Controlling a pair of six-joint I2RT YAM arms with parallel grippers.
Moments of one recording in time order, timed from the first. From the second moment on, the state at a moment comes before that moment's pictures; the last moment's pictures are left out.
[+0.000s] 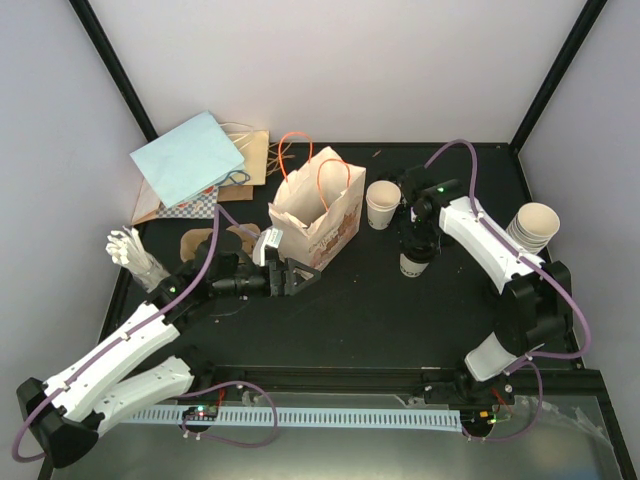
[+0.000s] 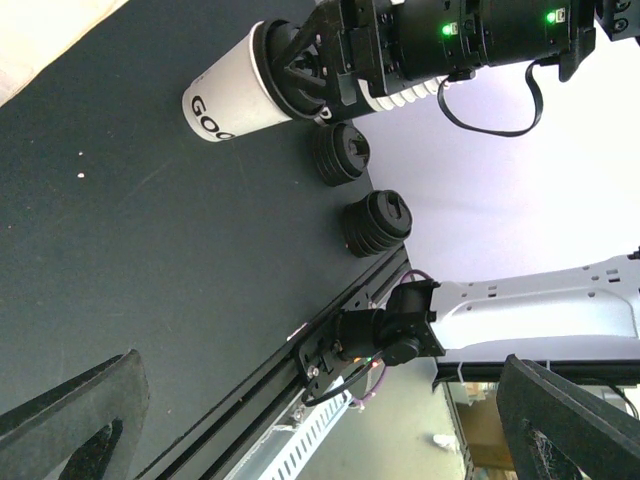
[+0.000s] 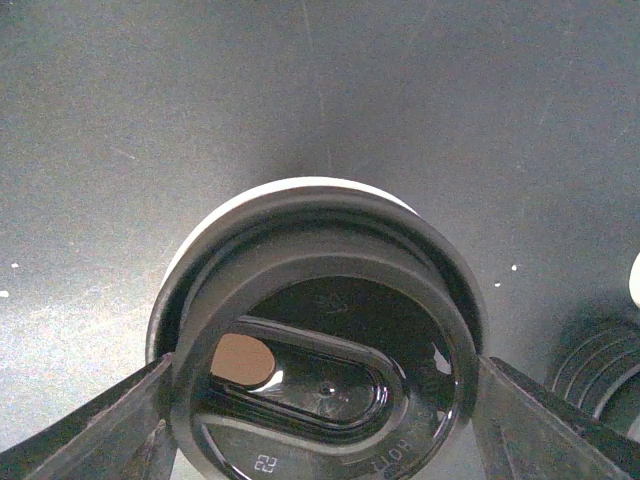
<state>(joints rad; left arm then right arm) -0.69 0.81 0.77 -0.40 0.53 -0.88 0.40 1.59 1.34 -1.14 0.18 0.25</state>
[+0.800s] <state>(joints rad) -0.69 0.83 0.77 -0.40 0.53 -0.88 0.40 1.59 1.34 -1.11 0.16 0.24</state>
